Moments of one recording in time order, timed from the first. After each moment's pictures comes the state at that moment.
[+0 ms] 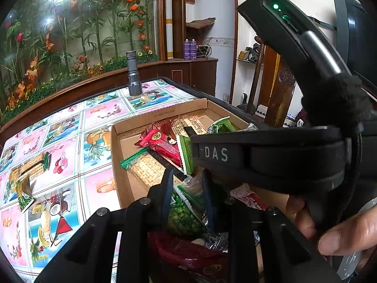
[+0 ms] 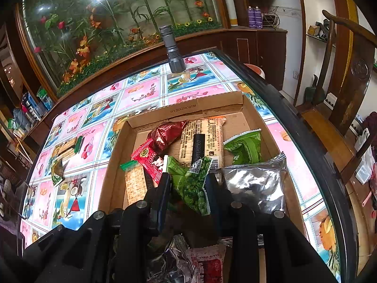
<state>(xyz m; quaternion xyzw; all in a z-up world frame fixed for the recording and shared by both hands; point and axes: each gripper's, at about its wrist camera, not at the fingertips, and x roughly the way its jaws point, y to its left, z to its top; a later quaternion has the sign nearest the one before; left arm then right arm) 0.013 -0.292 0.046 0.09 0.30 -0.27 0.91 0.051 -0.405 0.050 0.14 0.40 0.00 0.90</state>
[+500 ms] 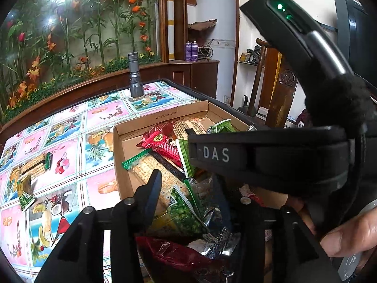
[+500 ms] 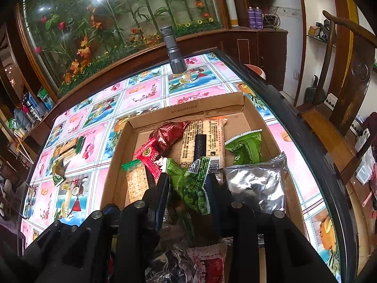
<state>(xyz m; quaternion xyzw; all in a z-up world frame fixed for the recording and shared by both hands) 0.013 -0.291 0.048 0.09 0.29 -0.26 0.92 0.049 -0.404 0.053 0.14 0.40 0.00 0.91</state>
